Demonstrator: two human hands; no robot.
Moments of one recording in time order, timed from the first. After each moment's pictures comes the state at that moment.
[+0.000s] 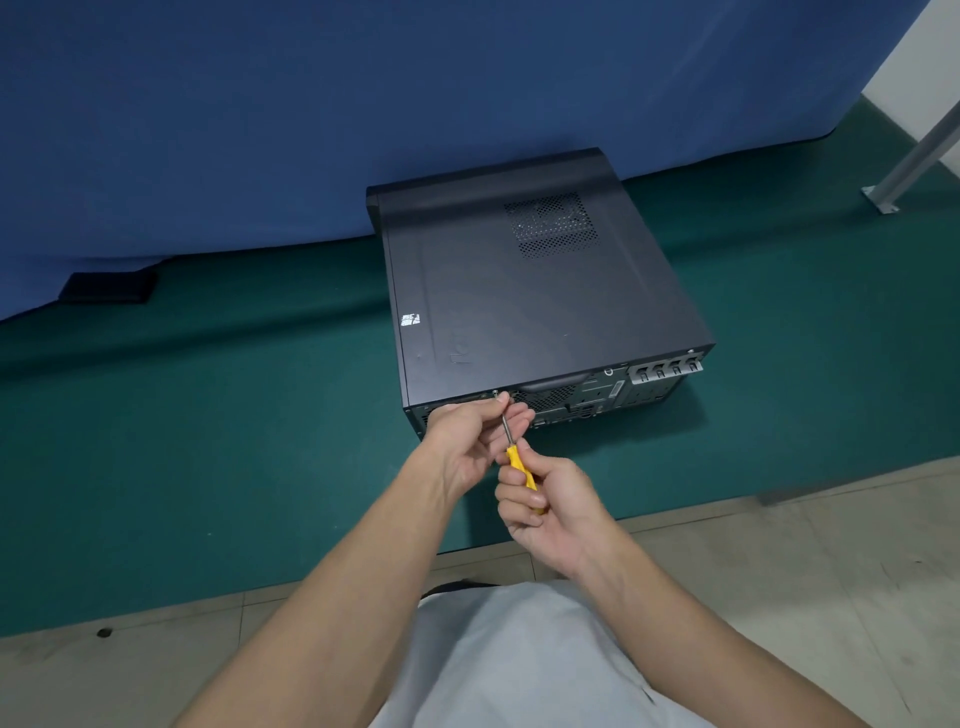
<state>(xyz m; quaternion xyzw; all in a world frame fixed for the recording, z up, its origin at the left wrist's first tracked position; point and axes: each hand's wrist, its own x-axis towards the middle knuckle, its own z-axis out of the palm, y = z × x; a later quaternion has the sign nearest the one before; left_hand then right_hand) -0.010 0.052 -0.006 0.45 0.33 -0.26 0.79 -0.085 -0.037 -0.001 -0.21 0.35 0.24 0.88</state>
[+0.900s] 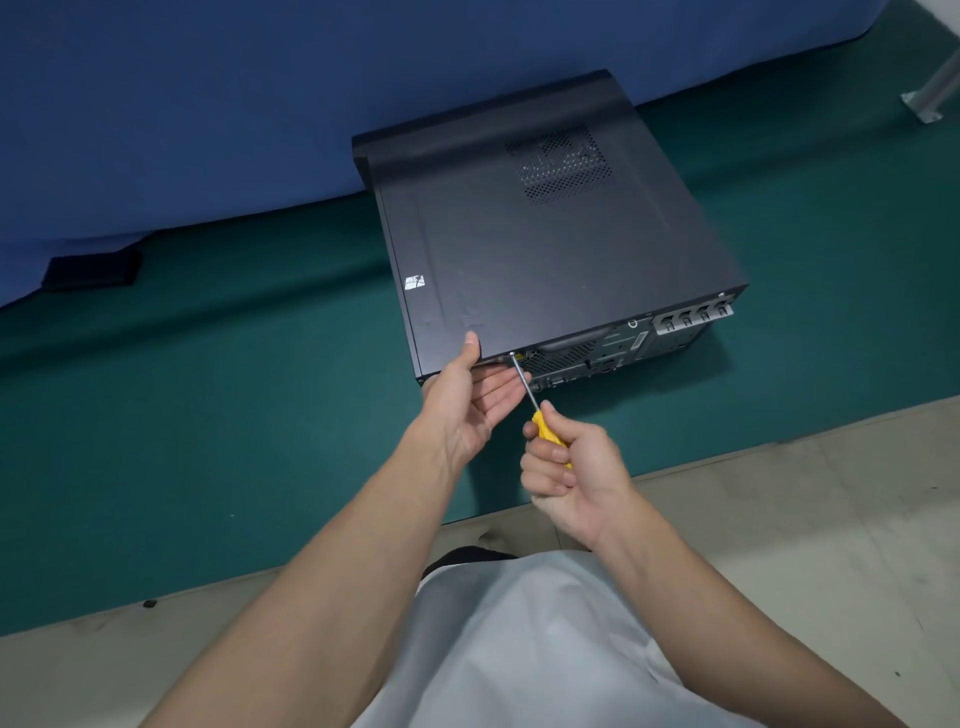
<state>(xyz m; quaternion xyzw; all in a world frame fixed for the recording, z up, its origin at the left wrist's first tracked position) -0.001 0.074 -0.010 0.46 0.34 -0.28 0.77 -0.085 -0.030 -0.009 -0.21 0.36 0.21 0.89</state>
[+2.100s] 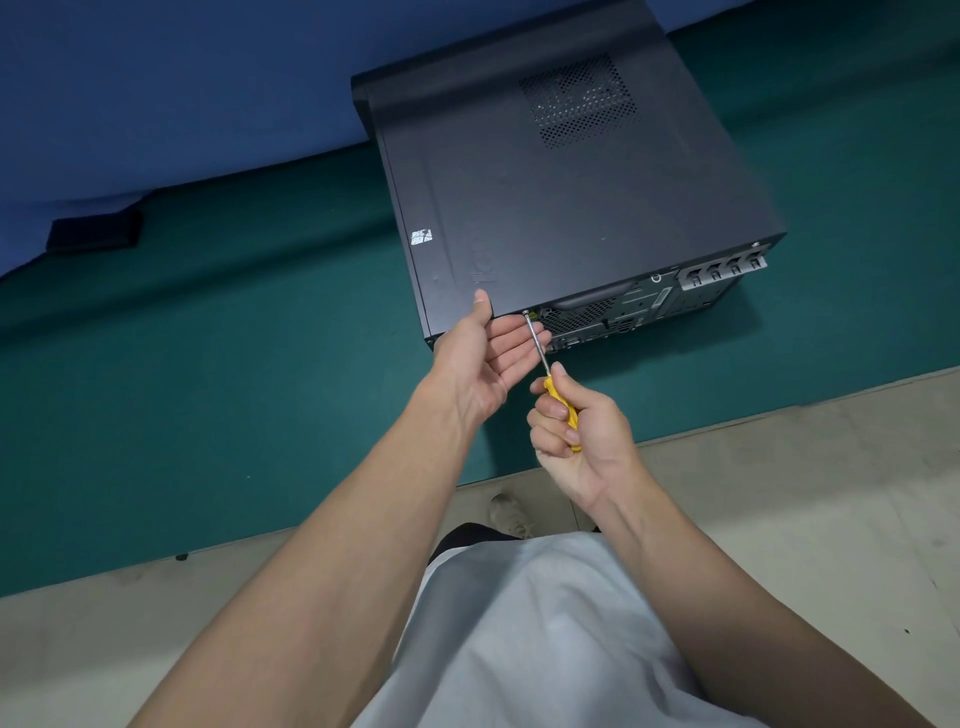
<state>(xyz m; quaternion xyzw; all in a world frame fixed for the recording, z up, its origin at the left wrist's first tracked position) -0.003 0.070 -0.002 0.48 0.34 -0.30 0.75 -0.088 -0.021 -0.028 -0.20 0.33 0.15 0.91</state>
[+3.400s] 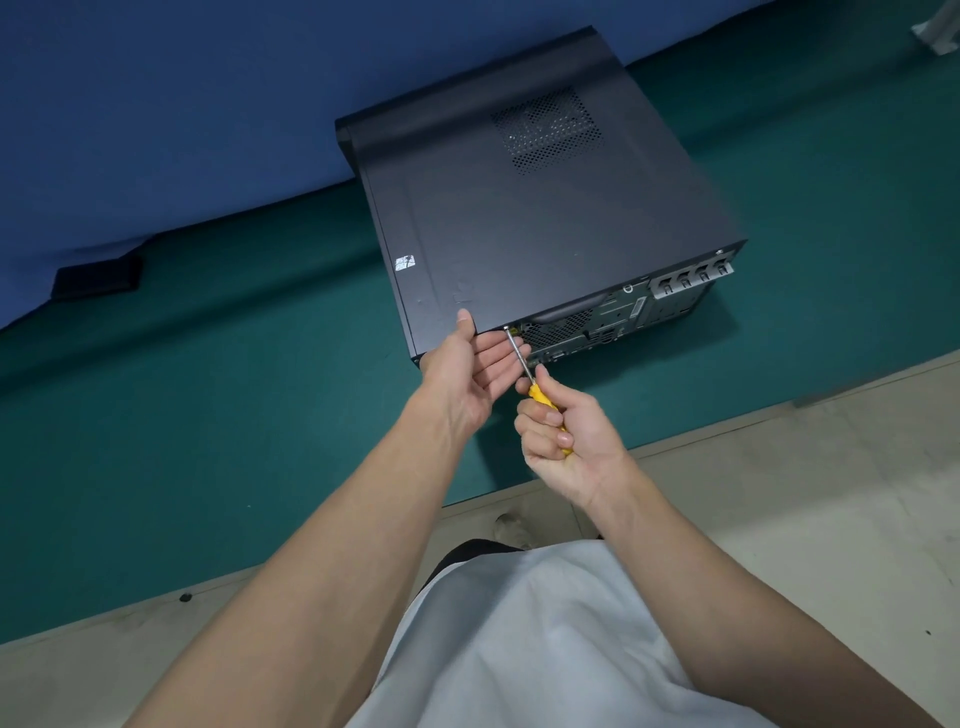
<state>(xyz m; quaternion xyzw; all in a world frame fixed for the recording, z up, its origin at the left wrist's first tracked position) -0.006 0.065 0.003 0.51 0.37 -0.26 0.73 -0.084 -0.029 -0.027 -0.12 0.29 0.21 0.93</state>
